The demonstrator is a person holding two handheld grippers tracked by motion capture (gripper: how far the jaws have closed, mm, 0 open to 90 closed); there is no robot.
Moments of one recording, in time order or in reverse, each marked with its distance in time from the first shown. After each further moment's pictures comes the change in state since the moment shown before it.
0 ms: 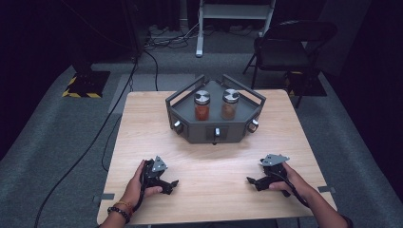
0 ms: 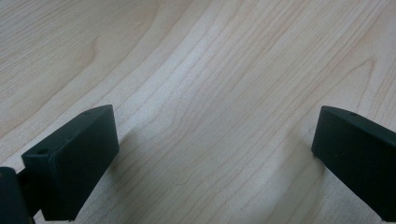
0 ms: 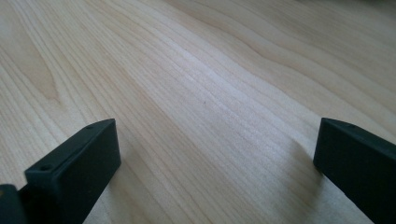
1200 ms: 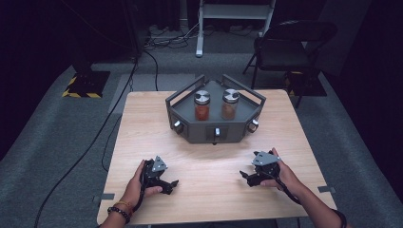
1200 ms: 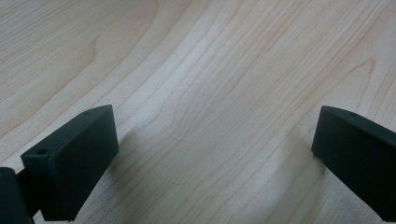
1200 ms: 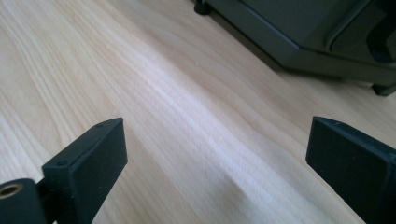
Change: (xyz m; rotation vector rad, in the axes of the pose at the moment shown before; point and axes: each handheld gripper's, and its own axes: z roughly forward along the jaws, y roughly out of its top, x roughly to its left) left arm 0.000 0.000 0.000 0.000 -0.001 0.000; right arm 0.042 0.023 0.000 -0.057 -0.130 -0.172
